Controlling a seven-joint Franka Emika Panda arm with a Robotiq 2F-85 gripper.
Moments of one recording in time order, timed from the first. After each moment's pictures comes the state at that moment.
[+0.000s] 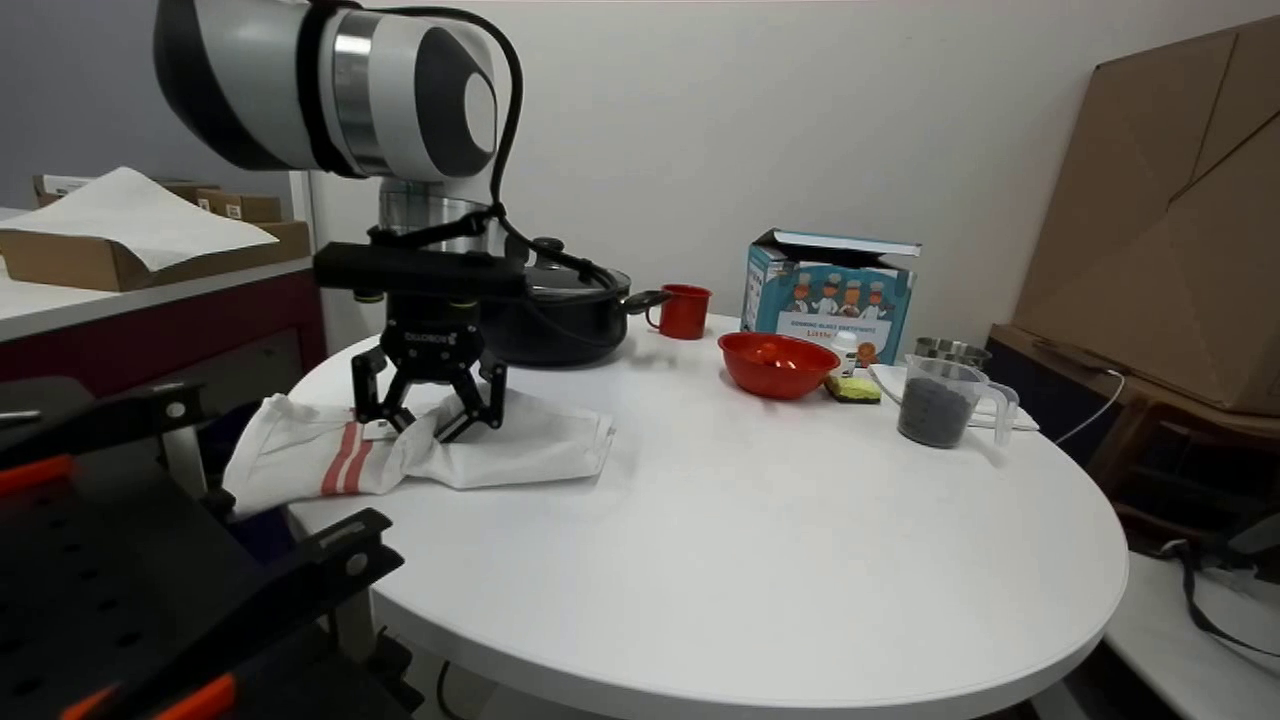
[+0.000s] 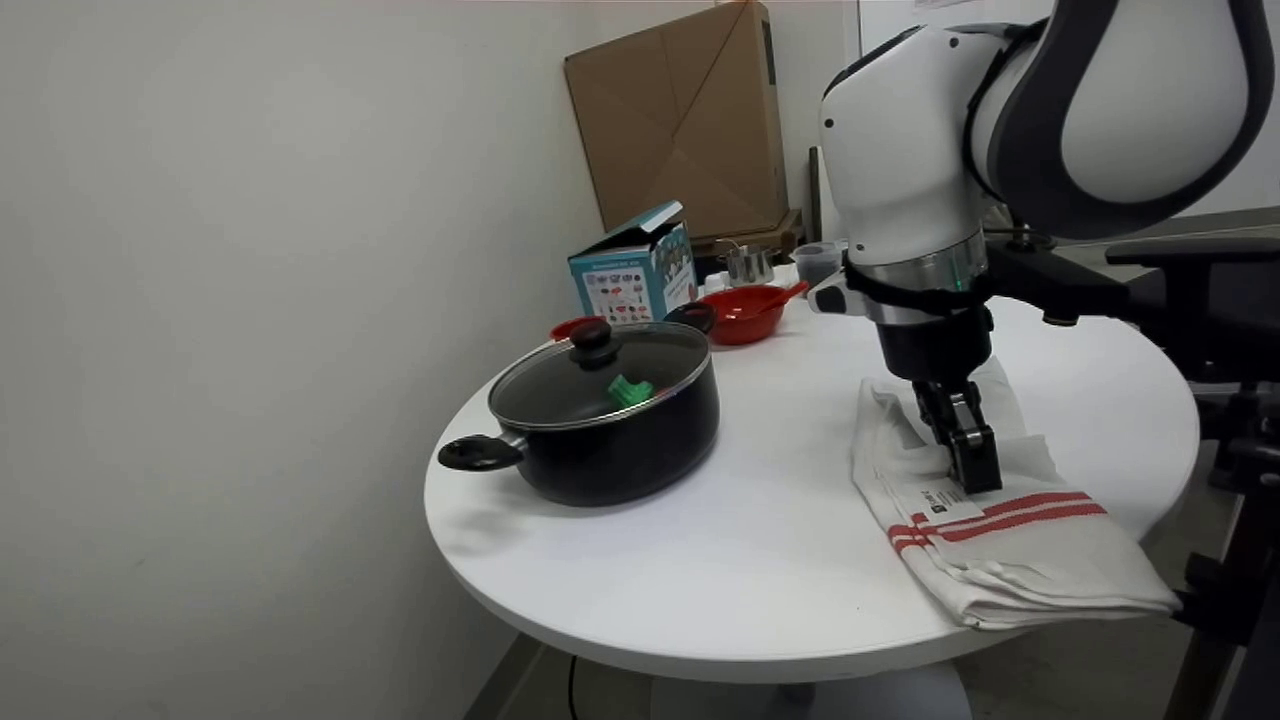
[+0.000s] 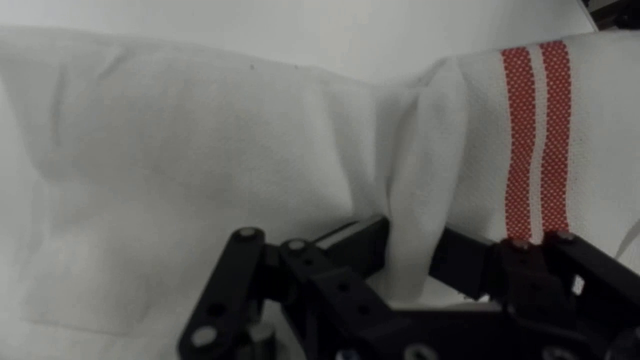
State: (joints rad) arm 0.10 0.53 0.04 -2.54 -0.52 2.91 -0.12
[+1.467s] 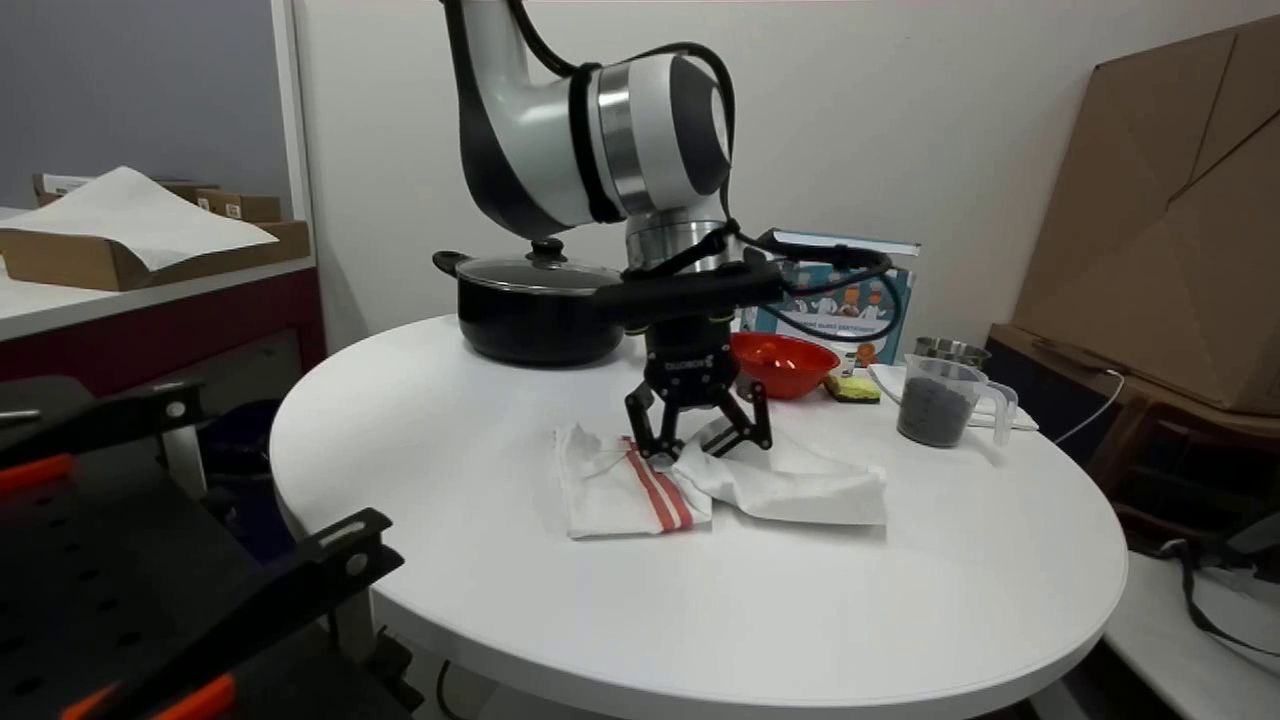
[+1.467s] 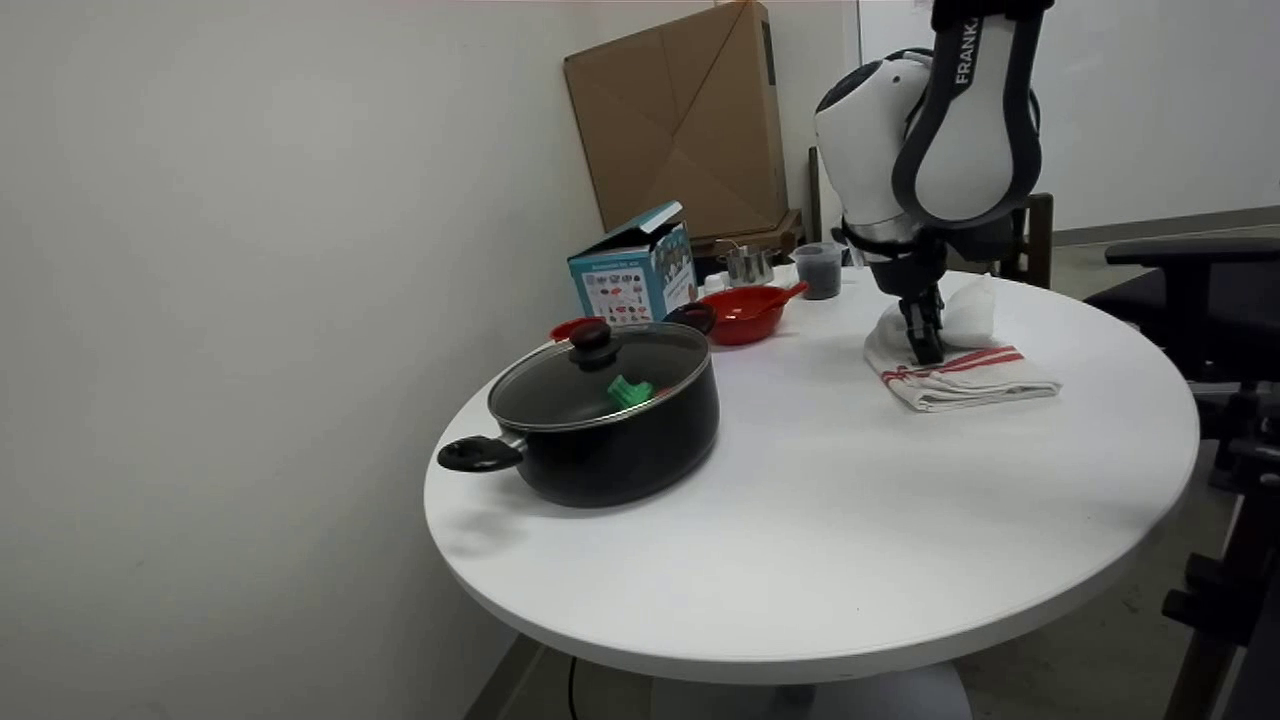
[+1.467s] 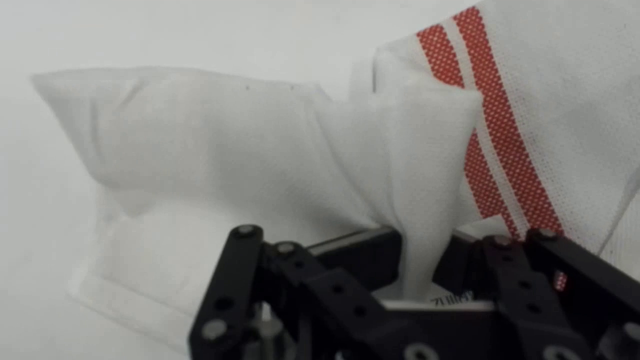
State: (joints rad) arm 0.12 0.70 -0.30 -2.19 -0.51 2.80 -0.07
